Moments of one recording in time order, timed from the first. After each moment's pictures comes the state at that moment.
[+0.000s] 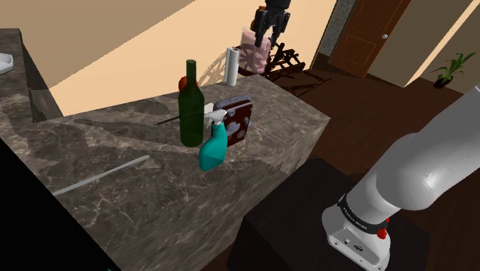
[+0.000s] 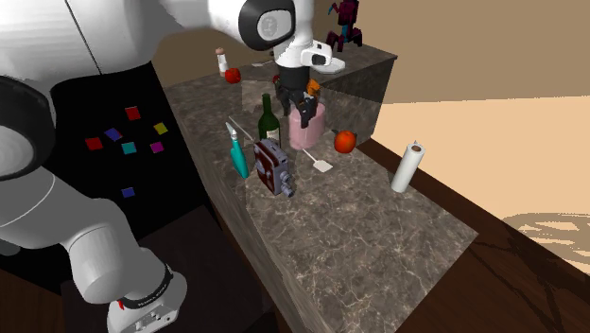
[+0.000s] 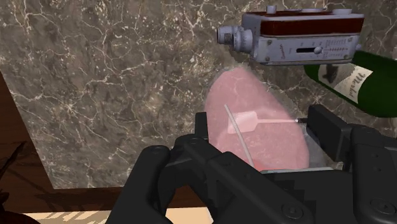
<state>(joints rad) 0.01 -0.13 -0.05 -1.79 0.01 1.72 -0.04</state>
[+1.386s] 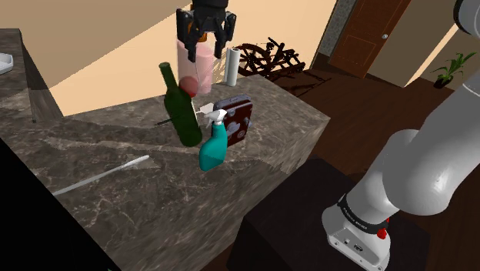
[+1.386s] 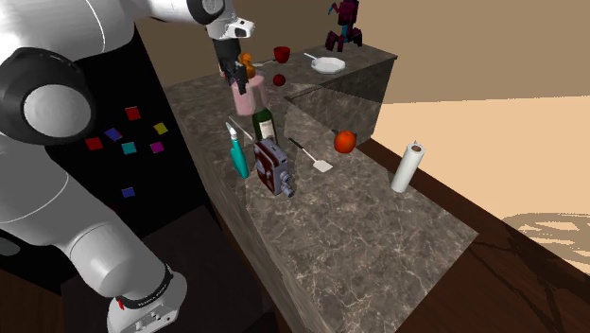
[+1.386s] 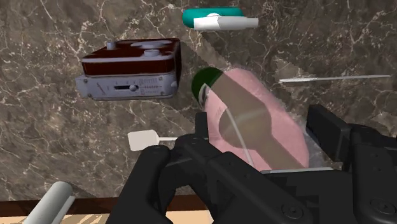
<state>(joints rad) 0.22 -0.05 0.24 -1.69 0.00 1.70 0.47</state>
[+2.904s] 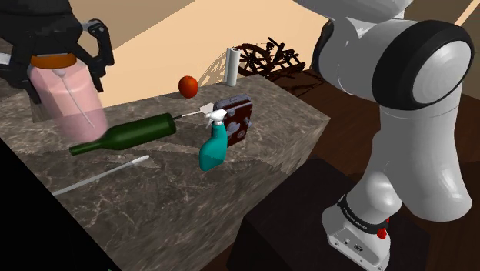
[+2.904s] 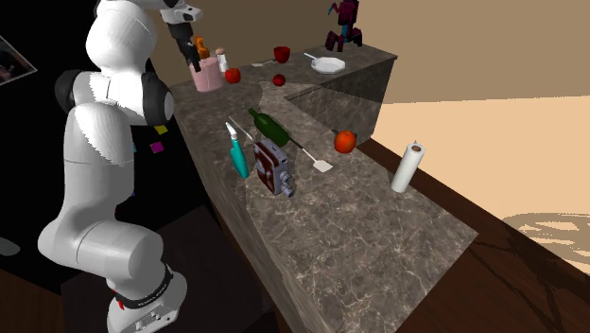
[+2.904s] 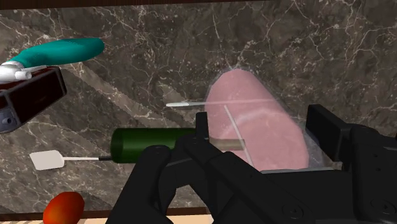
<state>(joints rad) 0.66 0.62 0.39 -0.79 -0.26 1.42 0.95</state>
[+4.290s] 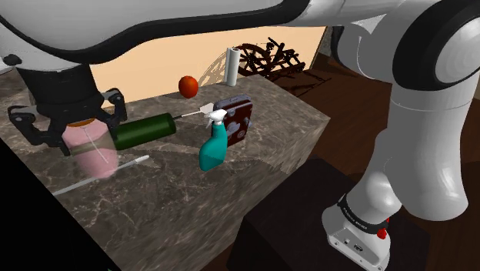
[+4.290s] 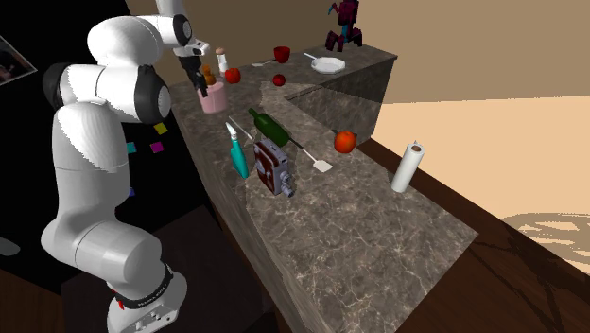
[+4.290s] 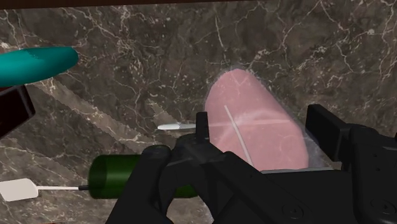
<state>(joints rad) 0.57 0.50 0.41 -1.27 -0.23 1.78 0.99</state>
